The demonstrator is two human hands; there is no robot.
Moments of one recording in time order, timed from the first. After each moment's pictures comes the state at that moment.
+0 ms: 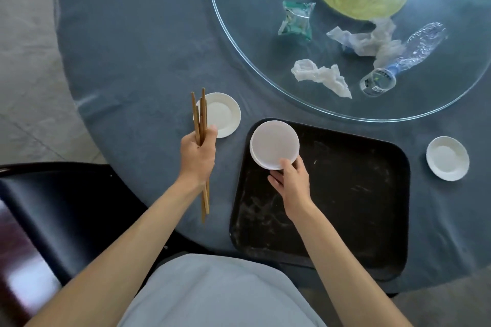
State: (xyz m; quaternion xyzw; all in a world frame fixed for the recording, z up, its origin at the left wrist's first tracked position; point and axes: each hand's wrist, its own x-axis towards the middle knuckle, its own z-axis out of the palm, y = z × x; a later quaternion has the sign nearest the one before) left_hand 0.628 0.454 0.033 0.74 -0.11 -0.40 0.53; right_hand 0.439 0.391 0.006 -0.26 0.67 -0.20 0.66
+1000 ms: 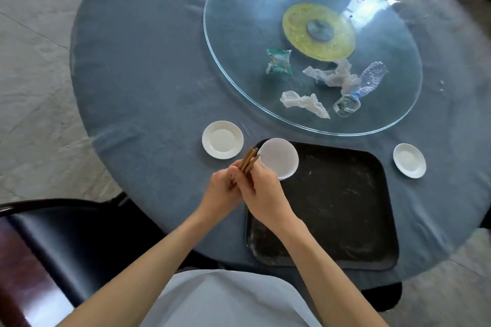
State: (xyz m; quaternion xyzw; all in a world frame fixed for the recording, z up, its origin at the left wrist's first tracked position) left_hand 0.628 0.509 0.048 0.68 -0.43 -0.41 0.44; right_hand 0.520 0.463 0.097 -0.79 0.44 -0.19 0.38
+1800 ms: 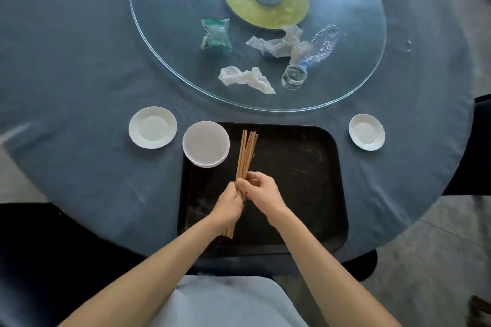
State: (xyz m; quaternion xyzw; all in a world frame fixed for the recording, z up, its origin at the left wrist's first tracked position) left_hand 0.432 0.453 -0.018 0.70 -0.27 -0.60 0.26; right_hand 0.331 0.397 0.006 -0.46 0.62 -0.09 0.62
